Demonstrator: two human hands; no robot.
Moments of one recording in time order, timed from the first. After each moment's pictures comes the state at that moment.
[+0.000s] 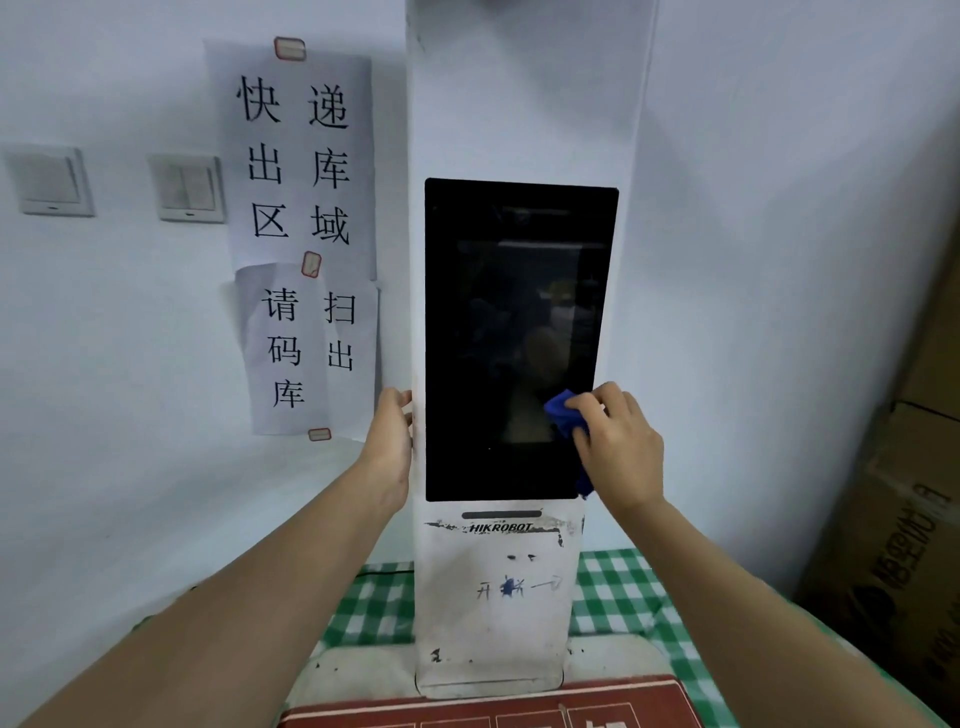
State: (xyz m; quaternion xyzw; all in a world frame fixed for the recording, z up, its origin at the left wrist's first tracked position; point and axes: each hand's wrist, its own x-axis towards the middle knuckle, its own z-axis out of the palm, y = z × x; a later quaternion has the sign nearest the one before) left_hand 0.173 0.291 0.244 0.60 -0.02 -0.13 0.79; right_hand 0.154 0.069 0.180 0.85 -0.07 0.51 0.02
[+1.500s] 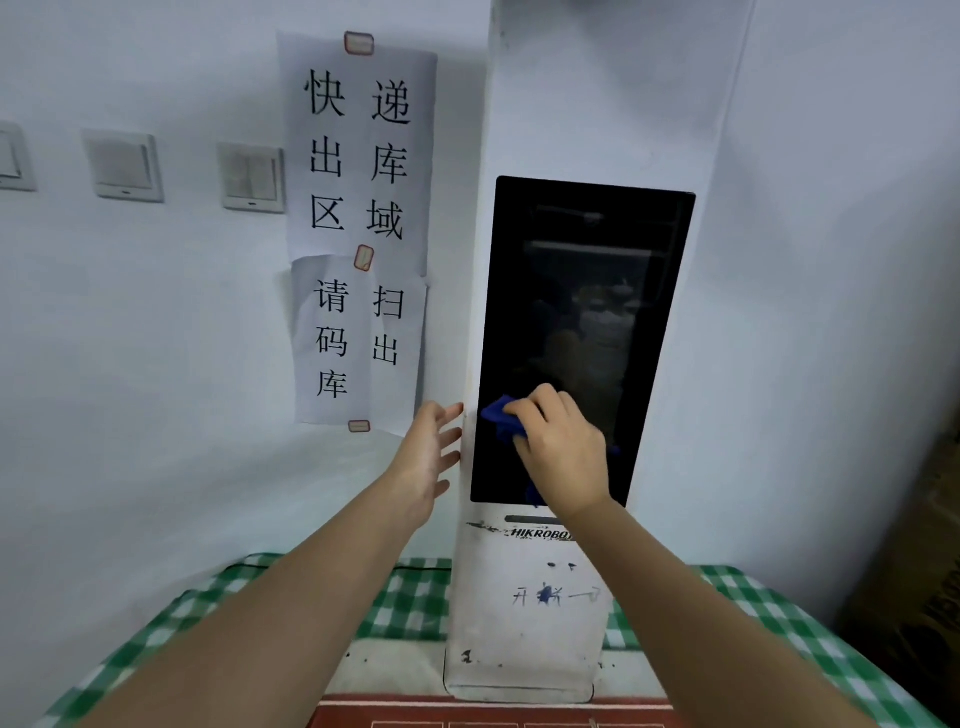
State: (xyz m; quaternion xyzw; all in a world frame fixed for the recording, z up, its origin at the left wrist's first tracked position) left_hand 0.221 0.309 0.198 0.64 -0.04 -0.16 0.75; right_hand 0.196 0.159 0.183 0.86 0.05 0.50 0.04
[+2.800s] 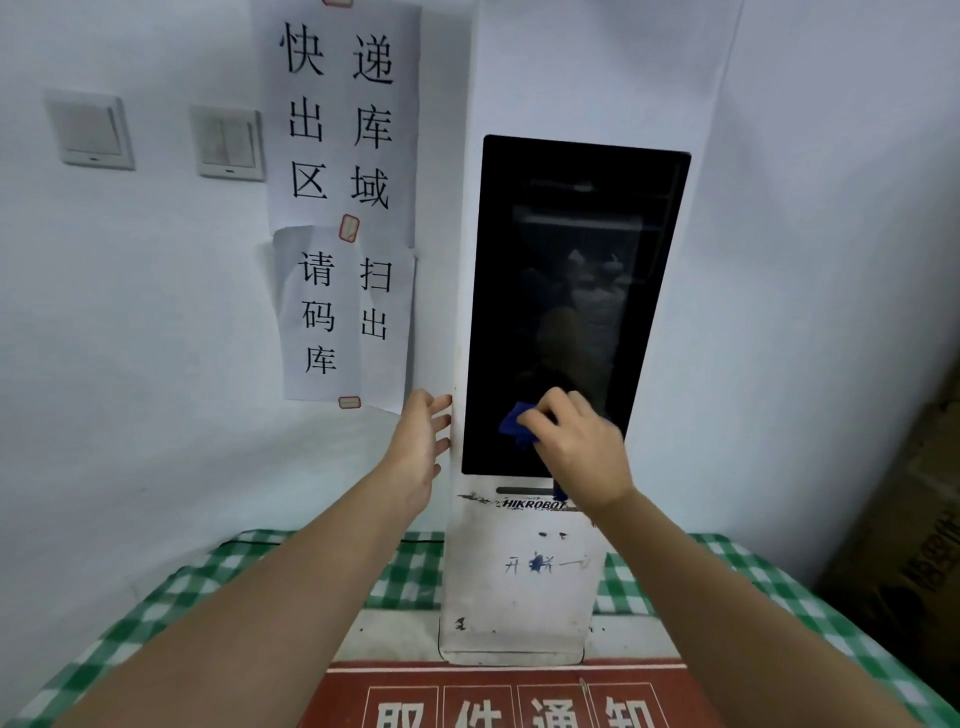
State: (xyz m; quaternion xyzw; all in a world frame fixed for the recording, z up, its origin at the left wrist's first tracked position) left_hand 0.215 0.305 0.188 0.64 -0.02 -0.15 0.76; right_hand 0.182 0.127 0.159 0.88 0.08 0.45 0.10
